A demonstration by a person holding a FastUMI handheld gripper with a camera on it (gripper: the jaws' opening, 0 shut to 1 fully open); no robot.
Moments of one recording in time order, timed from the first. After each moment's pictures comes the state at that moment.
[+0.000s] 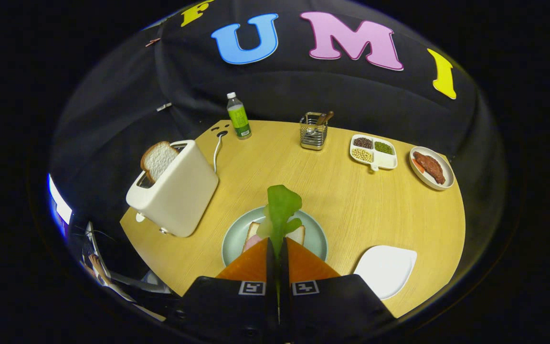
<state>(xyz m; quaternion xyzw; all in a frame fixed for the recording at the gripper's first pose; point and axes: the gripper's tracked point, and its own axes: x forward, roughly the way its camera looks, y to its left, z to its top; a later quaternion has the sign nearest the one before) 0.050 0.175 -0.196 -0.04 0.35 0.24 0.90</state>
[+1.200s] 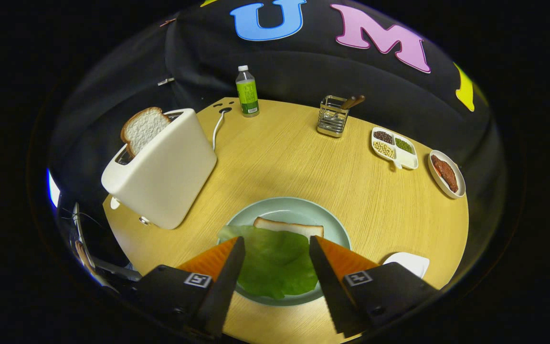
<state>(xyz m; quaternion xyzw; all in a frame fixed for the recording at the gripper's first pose) 0.067 0.211 -0.242 -0.09 0.37 0.23 0.89</state>
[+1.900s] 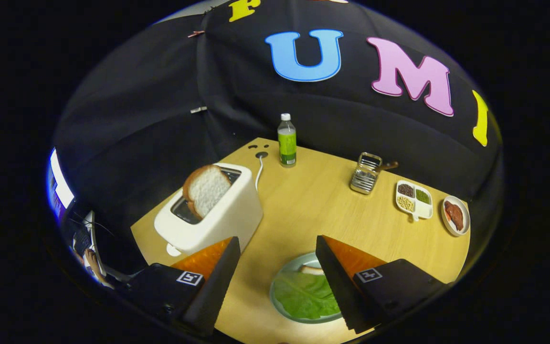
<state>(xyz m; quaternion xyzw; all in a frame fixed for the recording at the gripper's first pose) 0.065 0.322 -0.136 -0.07 0.26 0.31 0.91</state>
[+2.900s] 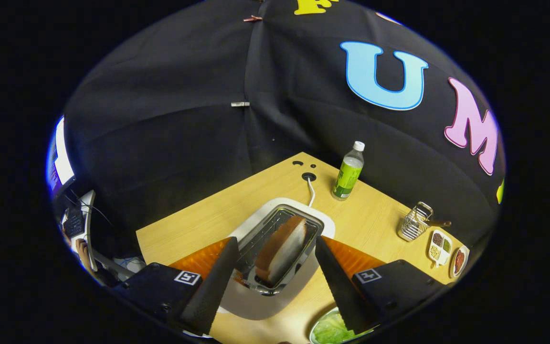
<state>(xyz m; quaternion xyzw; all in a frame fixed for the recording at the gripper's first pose) 0.080 0.471 -0.149 -0.16 0.23 0.36 0.89</state>
